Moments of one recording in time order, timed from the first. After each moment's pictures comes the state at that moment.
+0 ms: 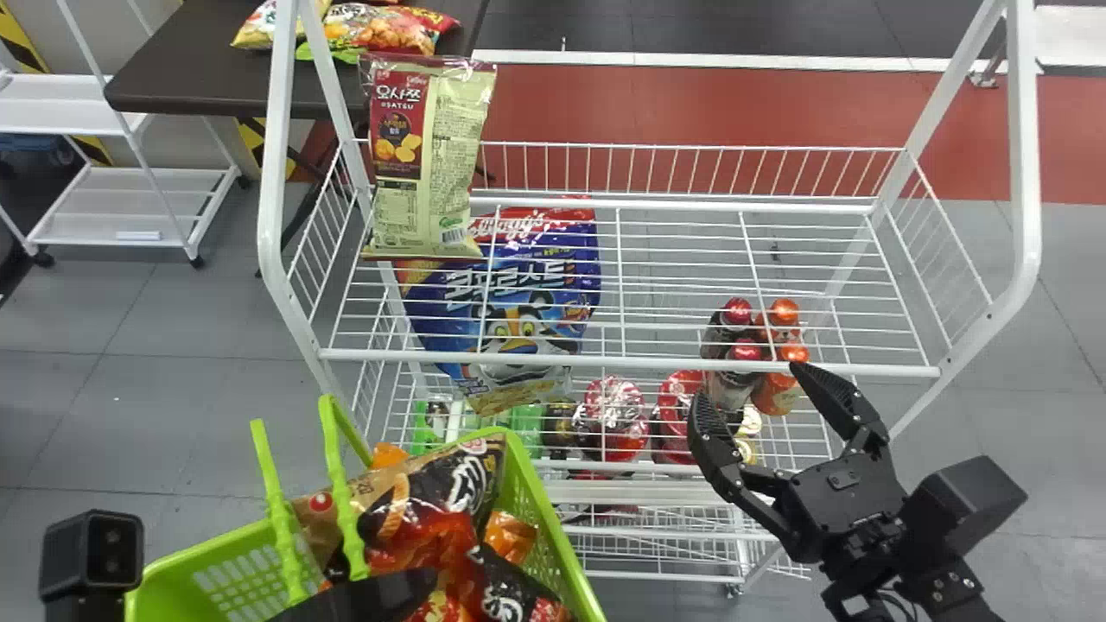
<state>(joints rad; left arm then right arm) 0.54 0.01 0.52 -2.17 0.69 1.55 -1.39 0.56 -0.12 0.09 -1.88 -0.13 -0.20 0.23</state>
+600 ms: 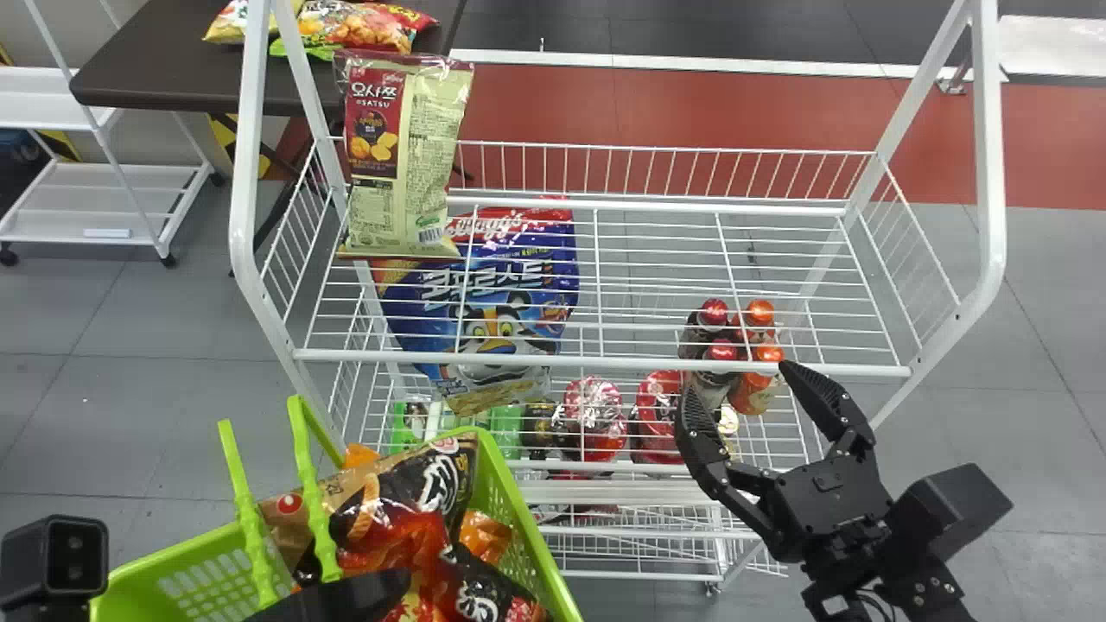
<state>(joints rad) 0.54 0.01 0.52 -2.17 0.70 1.55 -1.39 0.57 -0.10 0.08 -1.88 -0.14 -0.22 0.23</state>
